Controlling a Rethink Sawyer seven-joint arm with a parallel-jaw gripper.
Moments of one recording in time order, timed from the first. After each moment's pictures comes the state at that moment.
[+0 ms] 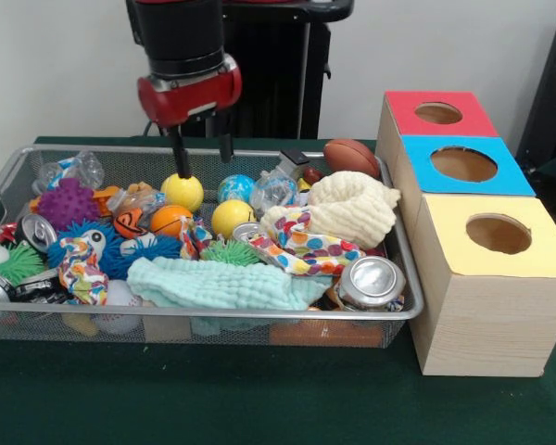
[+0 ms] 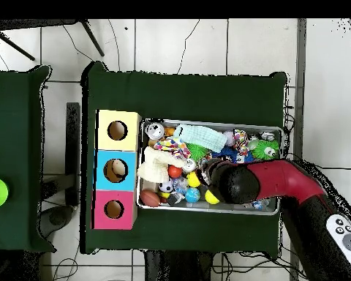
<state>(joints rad) -0.92 -0.71 0.71 1.83 -0.64 0.66 1.26</state>
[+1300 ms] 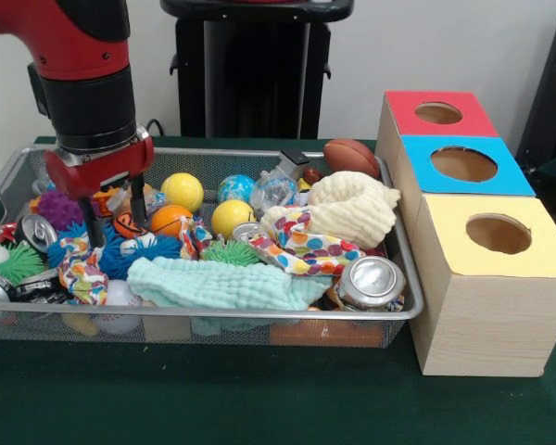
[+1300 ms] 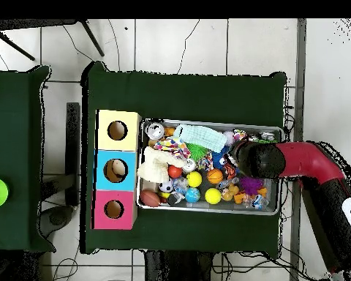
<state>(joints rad) -0.98 -0.52 0.73 1.56 -0.79 0.79 1.00</state>
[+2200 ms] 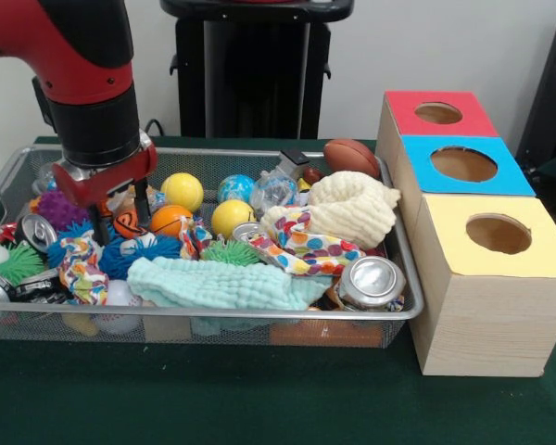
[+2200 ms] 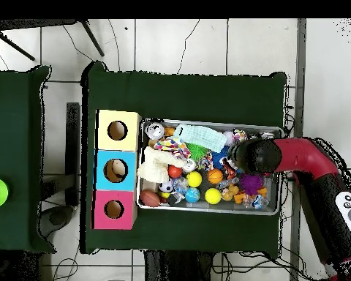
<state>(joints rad) -0.95 -0.47 0.71 1.51 -0.80 0.94 0.99</state>
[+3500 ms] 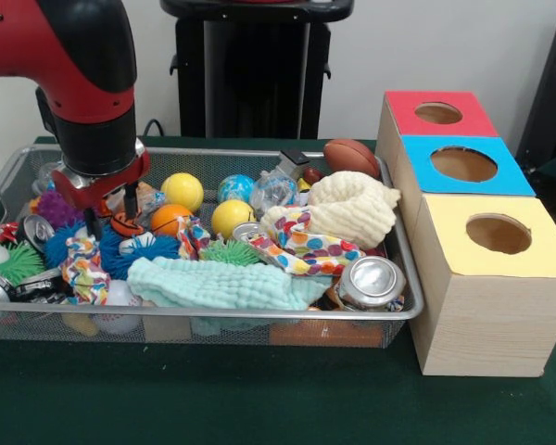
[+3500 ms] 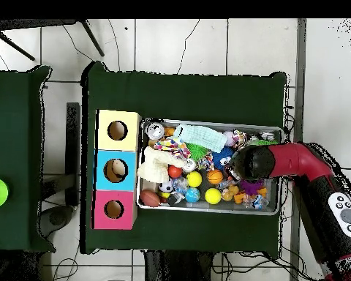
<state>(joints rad) -0.93 -0.45 0.66 1.51 -0.89 0.98 0.99</state>
